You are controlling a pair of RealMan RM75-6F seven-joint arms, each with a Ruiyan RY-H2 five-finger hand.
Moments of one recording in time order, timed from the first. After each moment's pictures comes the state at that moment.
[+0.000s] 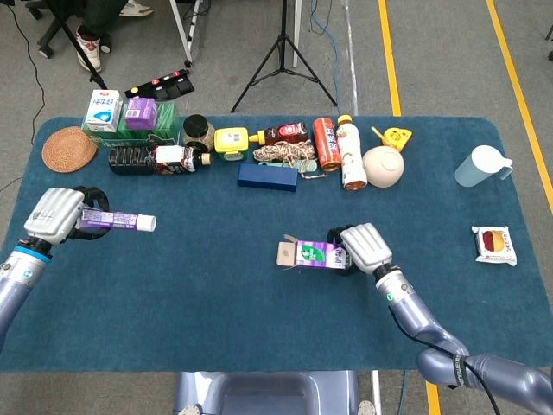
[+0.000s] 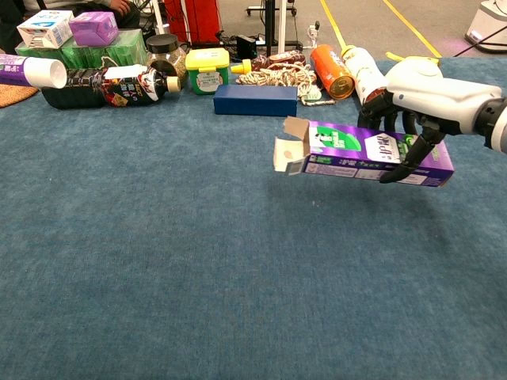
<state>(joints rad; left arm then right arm) -0.56 -1.09 -0.12 -1.40 1.43 1.05 -0.29 0.66 -1.46 0.18 -1.46 -1.28 0.93 -0.17</state>
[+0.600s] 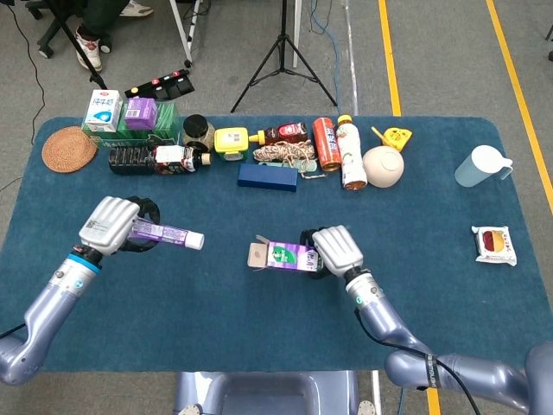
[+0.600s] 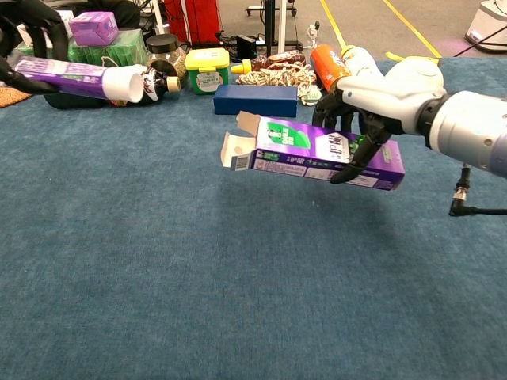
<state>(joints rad) -0.63 -1.11 -0.17 -1.71 1.30 1.01 0.05 0.74 -1.57 0.24 -1.58 -1.05 0.96 -0.41</state>
